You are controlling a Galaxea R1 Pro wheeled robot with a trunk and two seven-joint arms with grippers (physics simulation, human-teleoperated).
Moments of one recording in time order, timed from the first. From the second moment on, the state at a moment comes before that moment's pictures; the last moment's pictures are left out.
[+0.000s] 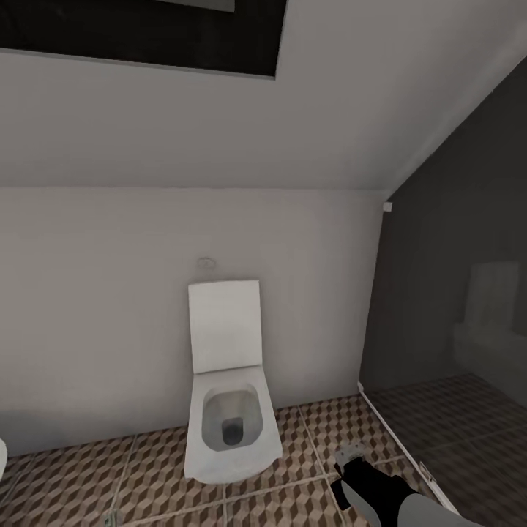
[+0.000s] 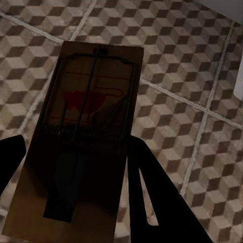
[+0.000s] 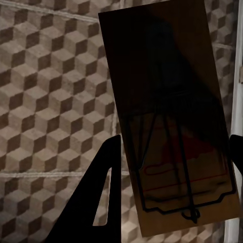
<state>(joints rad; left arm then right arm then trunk) -0.36 0.14 0.46 -0.13 0.16 -0.11 -0.03 -0.61 -0.05 0.97 -0.33 -0.67 0.48 -0.22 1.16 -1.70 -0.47</state>
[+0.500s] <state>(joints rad) -0.36 0.13 0.46 -0.60 0.11 0.18 -0.03 -0.62 -0.05 0.95 -0.33 -0.67 0.50 -0.22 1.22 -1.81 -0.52</state>
